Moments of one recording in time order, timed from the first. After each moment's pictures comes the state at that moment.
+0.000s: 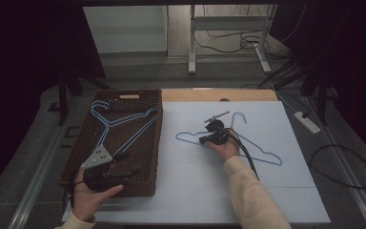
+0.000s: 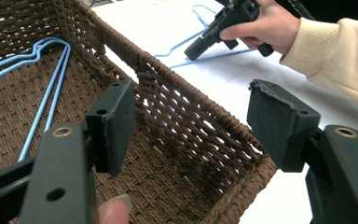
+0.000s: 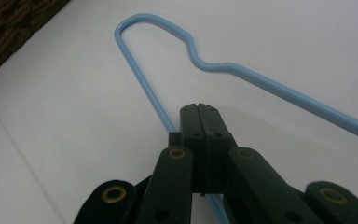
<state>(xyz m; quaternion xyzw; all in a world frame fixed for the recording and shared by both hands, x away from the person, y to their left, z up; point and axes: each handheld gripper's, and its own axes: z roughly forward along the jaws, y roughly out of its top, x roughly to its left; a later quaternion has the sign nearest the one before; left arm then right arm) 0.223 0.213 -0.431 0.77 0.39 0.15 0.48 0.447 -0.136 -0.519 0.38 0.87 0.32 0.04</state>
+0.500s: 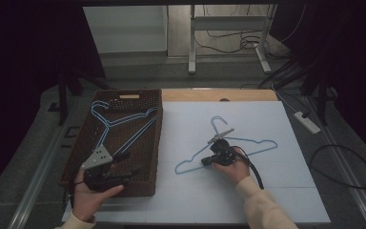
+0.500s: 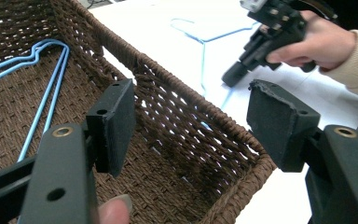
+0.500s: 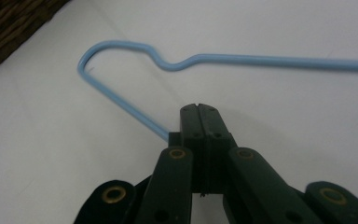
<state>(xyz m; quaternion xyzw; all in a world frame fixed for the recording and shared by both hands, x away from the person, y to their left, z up) 0.222 0.211 -0.431 0.77 0.39 0.15 0.48 0.376 -0.154 -0.517 0.33 0.89 0.31 -0.02</state>
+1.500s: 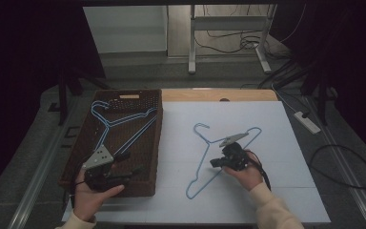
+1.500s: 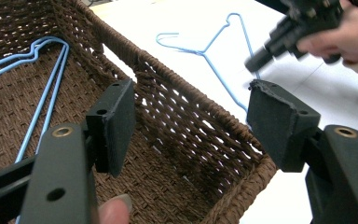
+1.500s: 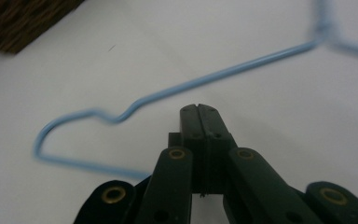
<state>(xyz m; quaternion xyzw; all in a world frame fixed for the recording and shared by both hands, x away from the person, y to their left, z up) 0.224 0.211 -0.433 0.77 0.39 0.15 0.48 0.361 -0.186 -0.496 0.32 0.88 0.34 0.02</state>
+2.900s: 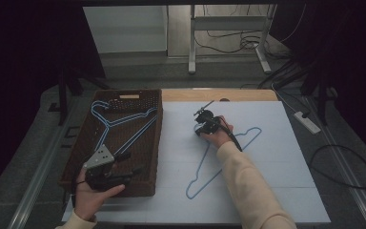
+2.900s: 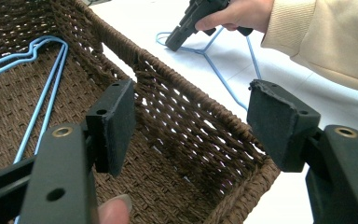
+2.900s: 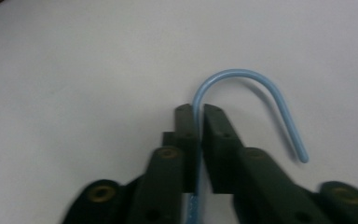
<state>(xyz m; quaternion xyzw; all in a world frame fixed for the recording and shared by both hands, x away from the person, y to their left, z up) 0.226 0.211 -0.436 0.77 0.39 0.15 0.48 0.488 -0.103 -0.509 0.32 0.91 0.24 0.09</state>
